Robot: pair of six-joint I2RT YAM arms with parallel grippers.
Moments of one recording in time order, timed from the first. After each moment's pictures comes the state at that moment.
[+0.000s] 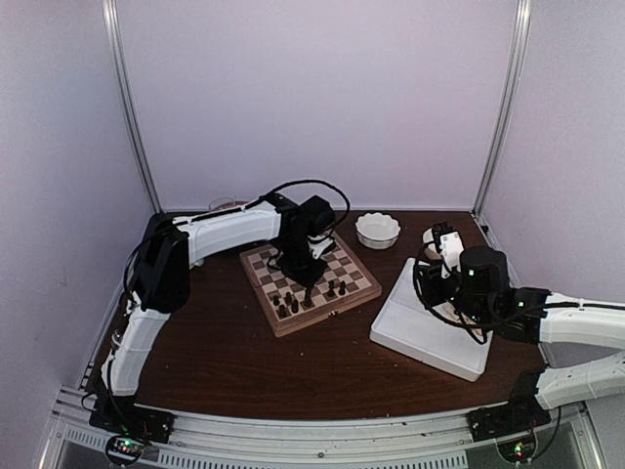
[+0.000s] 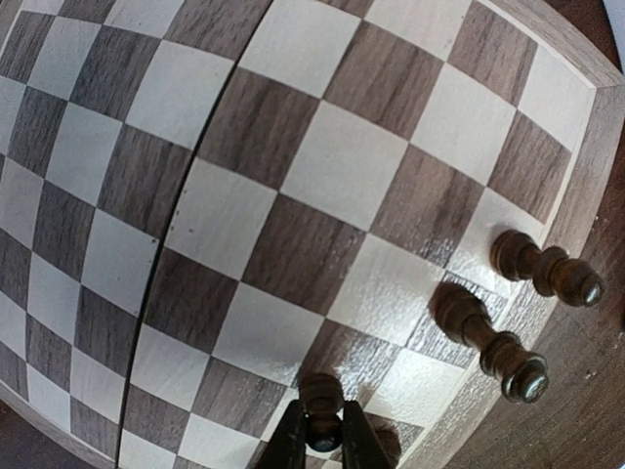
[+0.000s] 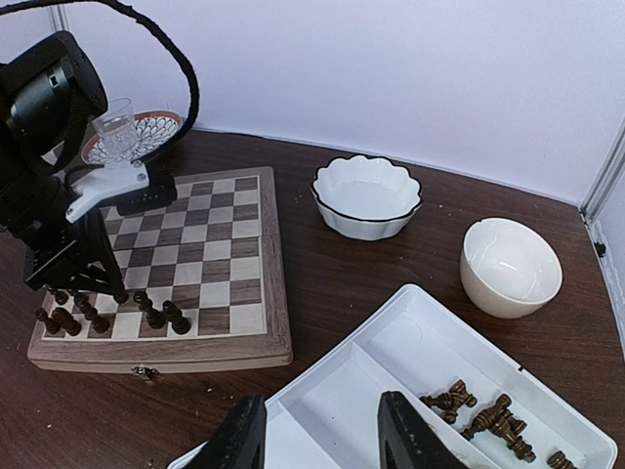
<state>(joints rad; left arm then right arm) -0.82 2.38 2.14 -1.06 -0.01 -0.13 0.82 0.99 0.54 0.06 0.49 0.20</state>
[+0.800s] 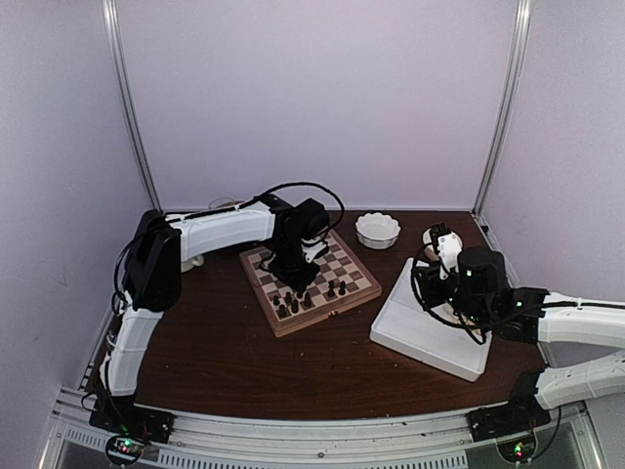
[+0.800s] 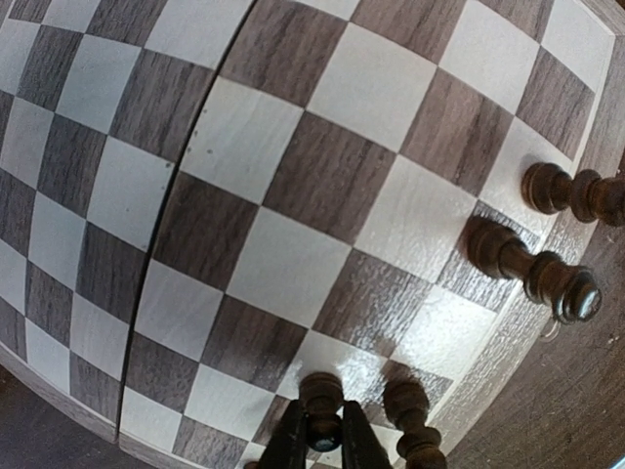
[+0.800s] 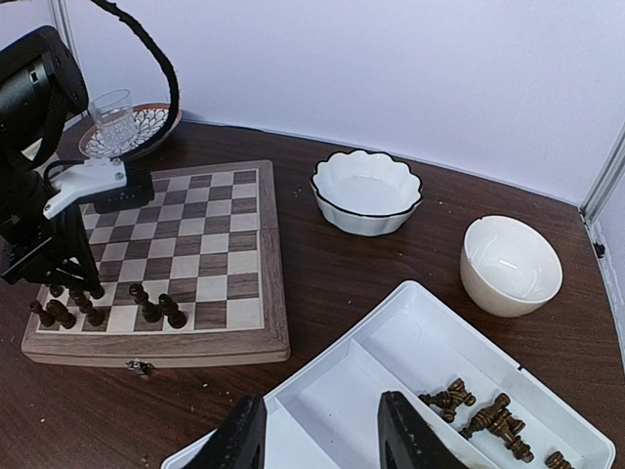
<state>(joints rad) -0.81 2.31 2.04 -1.07 -0.02 -0.12 0.82 1.00 0.54 0.06 0.49 0.19</state>
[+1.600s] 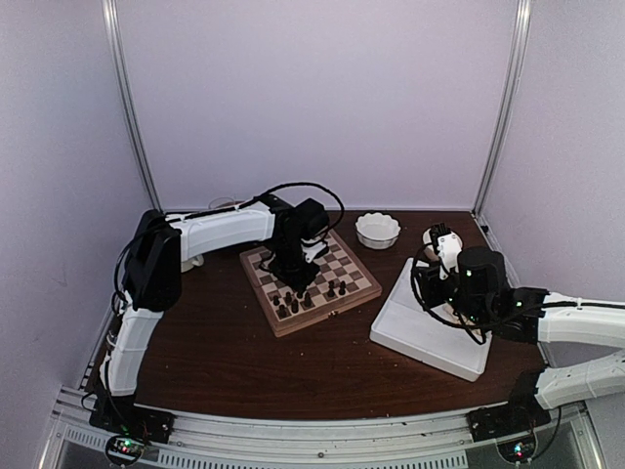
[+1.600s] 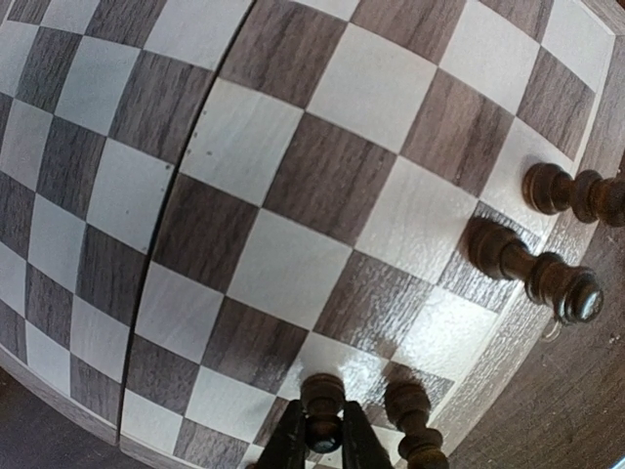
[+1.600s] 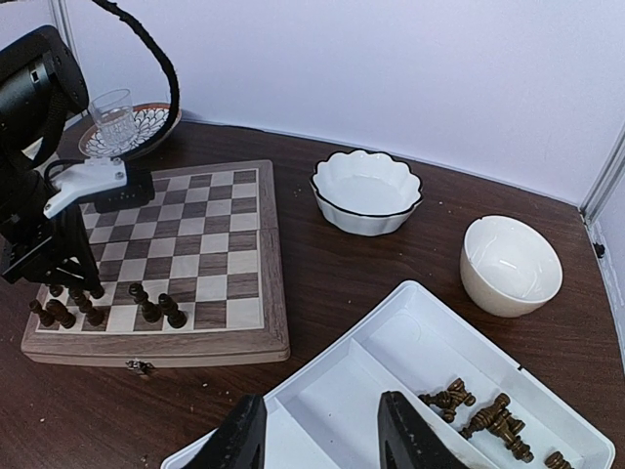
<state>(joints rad) -0.81 2.31 2.04 -1.06 -0.01 -0.12 0.82 1.00 0.54 0.06 0.49 0.19</state>
